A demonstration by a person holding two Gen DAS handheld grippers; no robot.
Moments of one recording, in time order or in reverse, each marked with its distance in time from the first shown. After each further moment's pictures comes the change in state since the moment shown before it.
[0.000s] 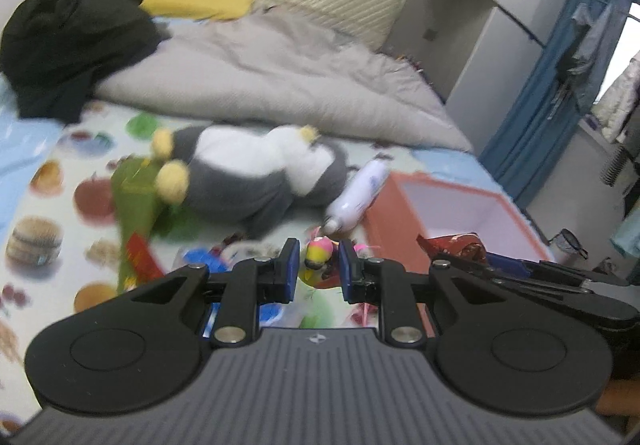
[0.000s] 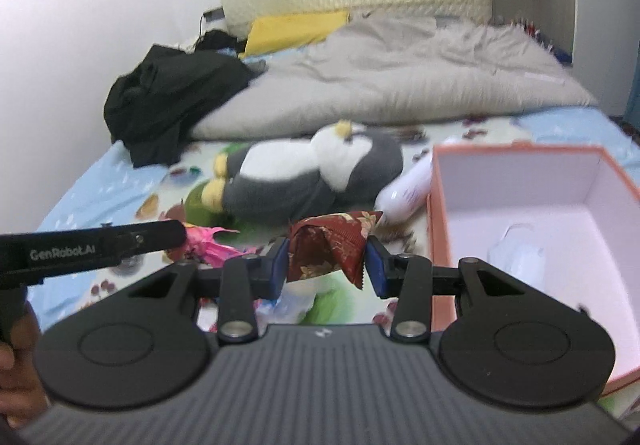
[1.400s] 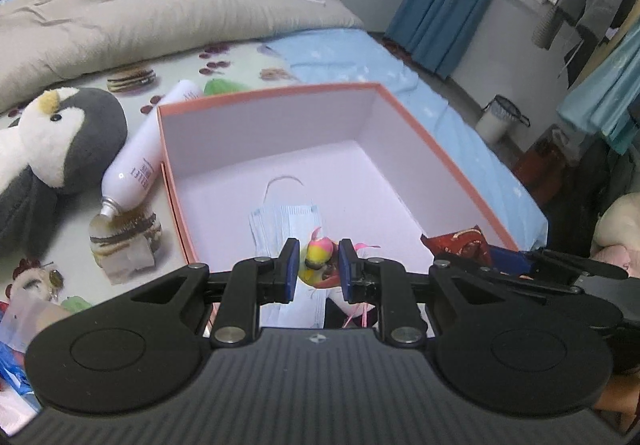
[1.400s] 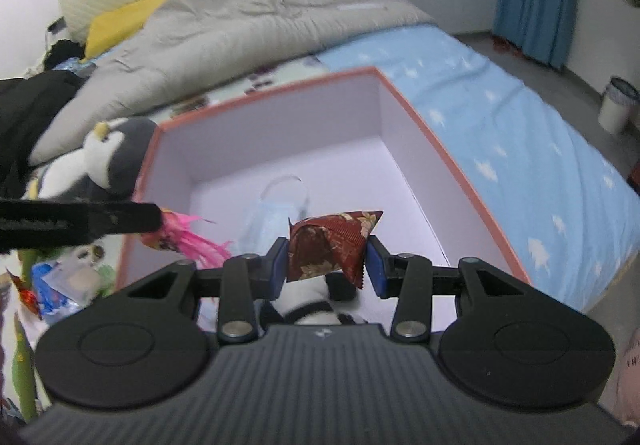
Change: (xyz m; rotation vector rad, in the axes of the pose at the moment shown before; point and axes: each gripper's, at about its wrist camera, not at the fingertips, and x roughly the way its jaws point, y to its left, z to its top) left arm 0.194 -0.218 0.000 0.254 0.368 -0.206; right arm -0.005 -0.214 -0.024 0.262 0.157 -0.336
